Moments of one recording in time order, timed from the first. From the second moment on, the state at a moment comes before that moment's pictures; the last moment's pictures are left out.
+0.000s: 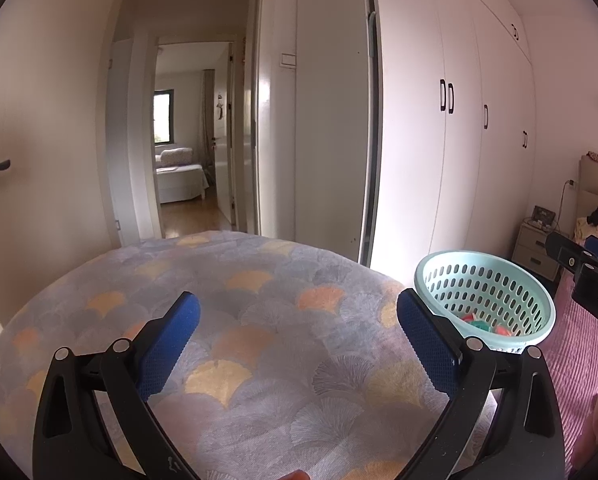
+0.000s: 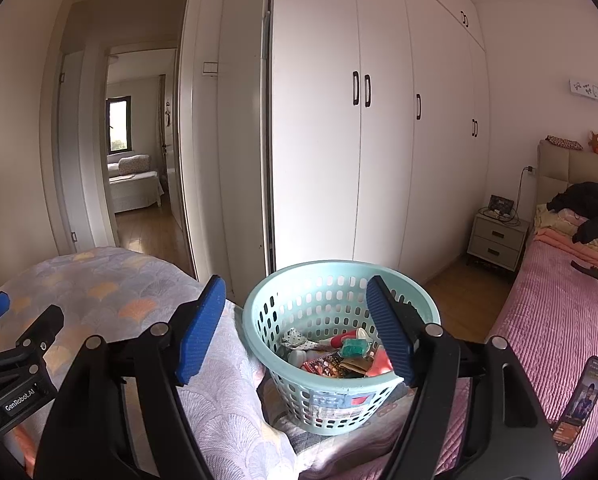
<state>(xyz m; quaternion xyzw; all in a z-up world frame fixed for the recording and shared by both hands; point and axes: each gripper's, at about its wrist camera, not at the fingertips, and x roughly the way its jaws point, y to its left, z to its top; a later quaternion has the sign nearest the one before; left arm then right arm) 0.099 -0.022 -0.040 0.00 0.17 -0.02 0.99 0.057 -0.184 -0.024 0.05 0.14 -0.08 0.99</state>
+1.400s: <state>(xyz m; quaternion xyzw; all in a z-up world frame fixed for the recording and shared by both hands) 0.097 -0.021 -0.037 0.02 0.16 -0.02 0.99 0.059 -0.185 -0.024 0.04 0.14 -0.09 0.99</state>
